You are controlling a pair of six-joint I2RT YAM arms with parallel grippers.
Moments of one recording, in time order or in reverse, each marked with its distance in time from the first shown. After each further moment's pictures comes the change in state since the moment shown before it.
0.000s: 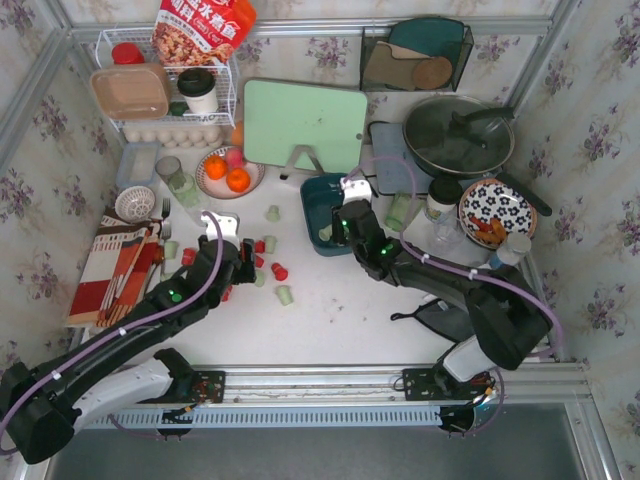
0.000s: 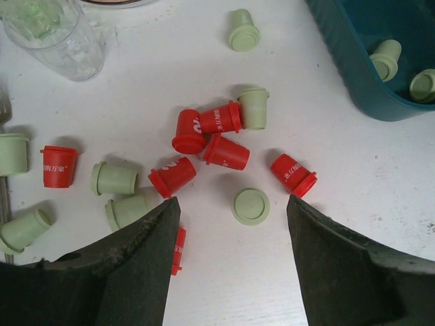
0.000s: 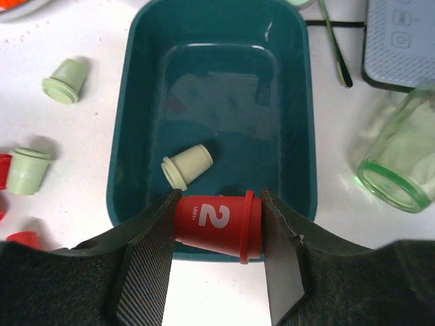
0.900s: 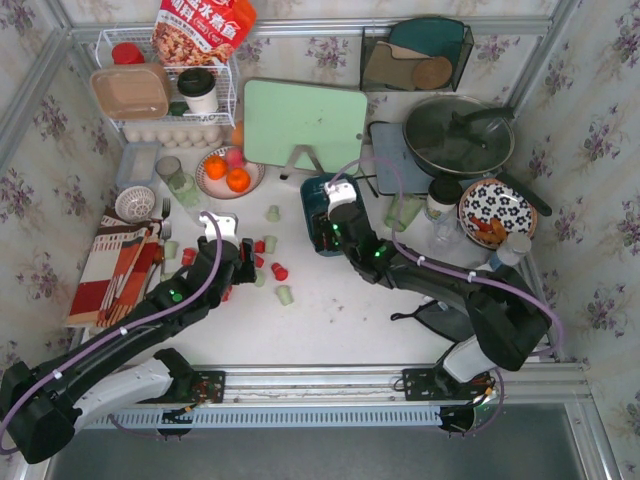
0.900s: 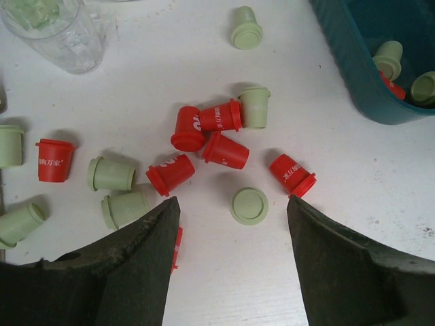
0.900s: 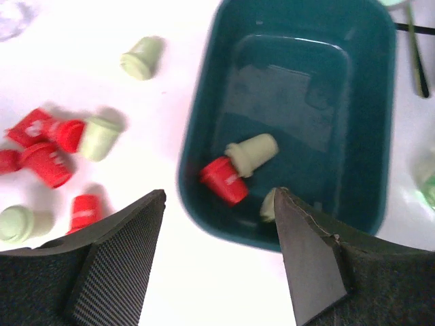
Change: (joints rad) left arm 0.003 0.009 -0.005 0.000 -0.005 -0.033; right arm 0.026 0.046 0.045 -0.023 -0.130 -0.001
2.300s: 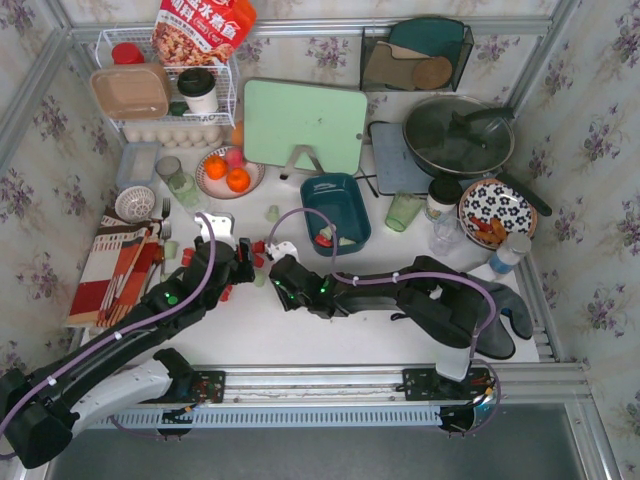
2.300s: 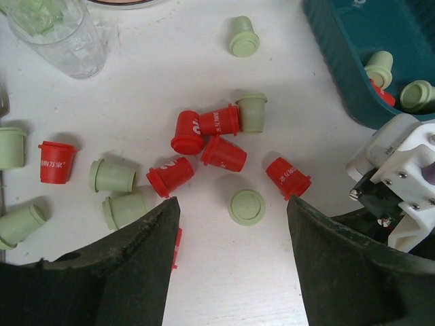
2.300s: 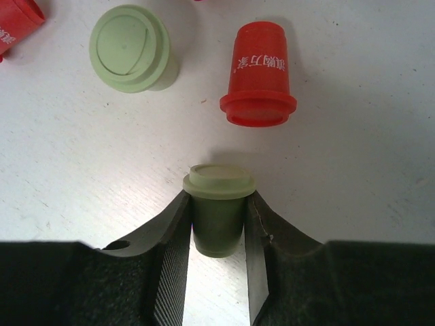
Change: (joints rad) left arm 0.000 -0.038 0.000 -0.008 0.000 -0.003; right arm 0.356 0.311 0.072 -0.076 -0.073 0.183
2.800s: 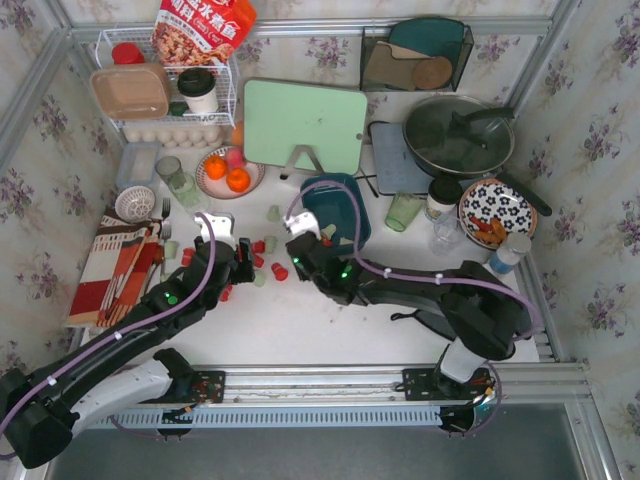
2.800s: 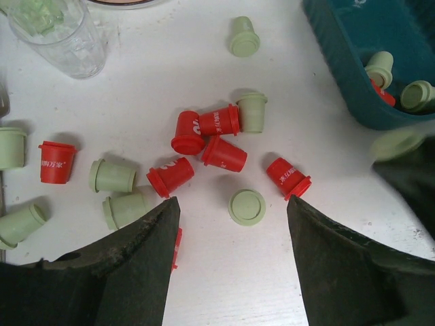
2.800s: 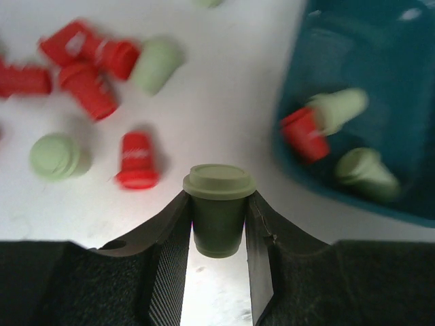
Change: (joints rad) left arm 0.001 0.000 0.000 0.000 0.000 0.000; right arm -0.062 -0.176 -0.006 -0.042 0.194 -0.117
